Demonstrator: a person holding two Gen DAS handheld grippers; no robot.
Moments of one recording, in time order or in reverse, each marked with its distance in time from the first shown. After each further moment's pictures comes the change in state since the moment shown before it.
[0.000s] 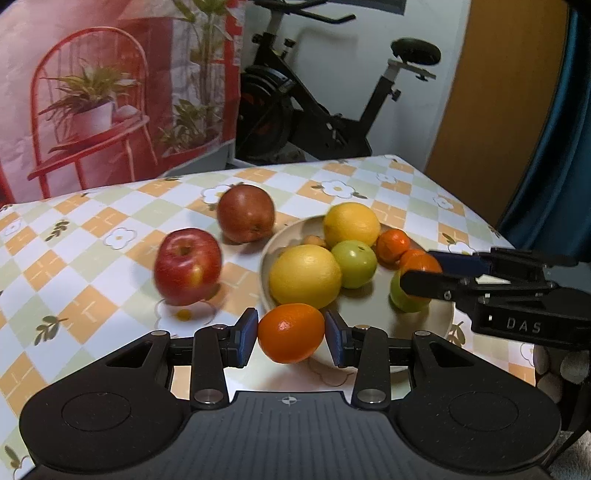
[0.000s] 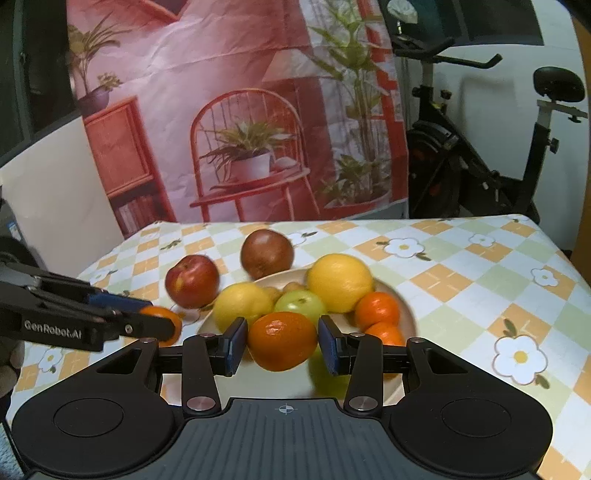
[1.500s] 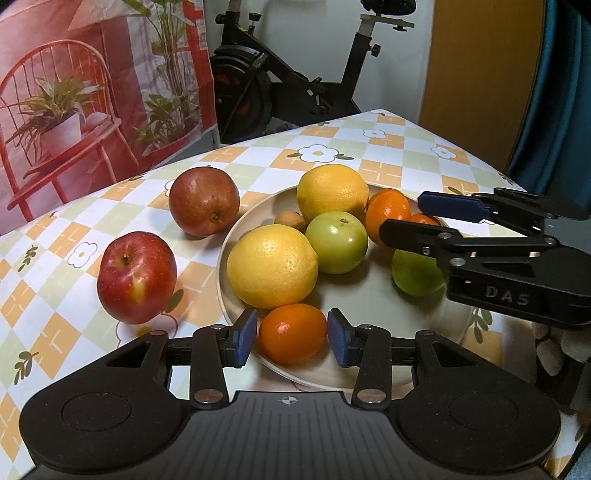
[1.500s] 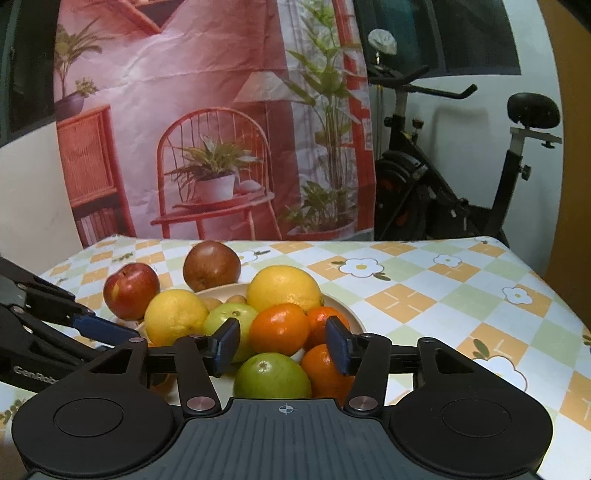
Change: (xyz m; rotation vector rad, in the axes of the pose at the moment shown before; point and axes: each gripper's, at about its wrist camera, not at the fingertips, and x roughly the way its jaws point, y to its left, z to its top) left arm 0.044 -0.031 0.004 0.147 0.080 0.048; right arm 0.026 -0.022 -0.019 -0.036 -0.115 -0.114
